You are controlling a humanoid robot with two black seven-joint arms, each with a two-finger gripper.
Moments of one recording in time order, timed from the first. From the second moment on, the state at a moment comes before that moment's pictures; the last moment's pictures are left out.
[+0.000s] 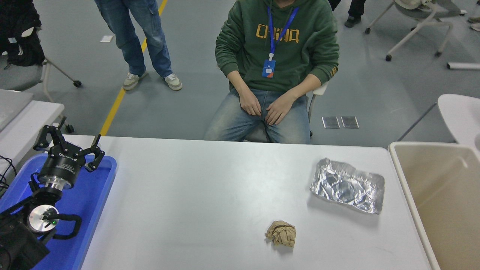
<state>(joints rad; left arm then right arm) -0.55 0.46 -0.60 -0.39 -0.23 -0.70 -0.59 1.15 -1.12 -0.36 0.81 -0.65 0.17 0.06</state>
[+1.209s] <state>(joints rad) -0.55 0.46 -0.60 -0.39 -0.23 -0.70 -0.59 0.58 -0.27 -0.28 -0.01 -0.32 -0.23 0.01</state>
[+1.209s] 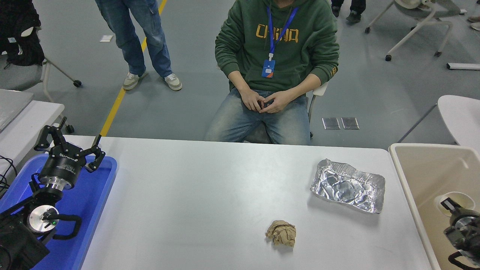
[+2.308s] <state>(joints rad) -0.55 0.46 -0.59 -0.39 -0.23 -0.70 -0.59 0.74 -0.50 -0.18 0.21 -0.31 -0.23 0.00</state>
